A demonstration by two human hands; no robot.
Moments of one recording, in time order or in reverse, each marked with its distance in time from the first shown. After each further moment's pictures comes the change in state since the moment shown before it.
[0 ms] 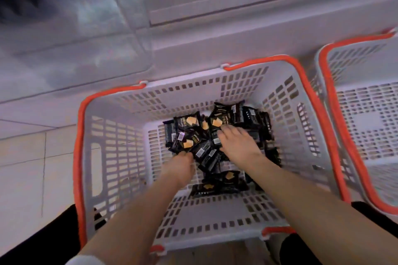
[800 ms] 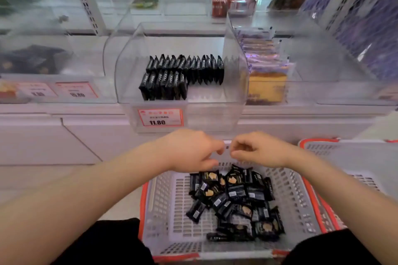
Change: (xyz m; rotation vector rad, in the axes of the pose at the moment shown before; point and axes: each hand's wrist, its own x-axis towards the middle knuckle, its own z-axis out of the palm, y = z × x) left_hand -0.248 -0.013 -0.246 0.381 0.457 0.569; right_hand -0.114 -0.092 -0.294 0.357 0.086 -0.257
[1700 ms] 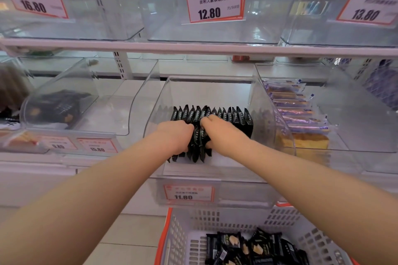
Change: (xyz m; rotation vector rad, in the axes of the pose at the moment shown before) left_hand 0.042 -0.153 -0.058 0.196 -0.056 -0.667; right_hand 0.193 -0.068 -0.060 -0.427 0.303 -0.051
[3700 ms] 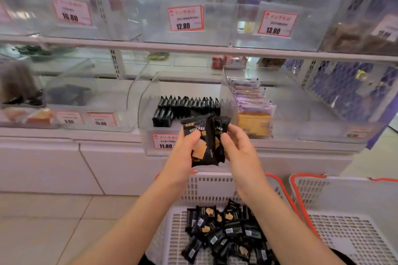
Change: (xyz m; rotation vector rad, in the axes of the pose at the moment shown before) left_hand -0.183 0.124 0.031 -2.047 0.414 0.251; right_hand -0.230 -0.064 -0.013 1.406 0.533 0.342
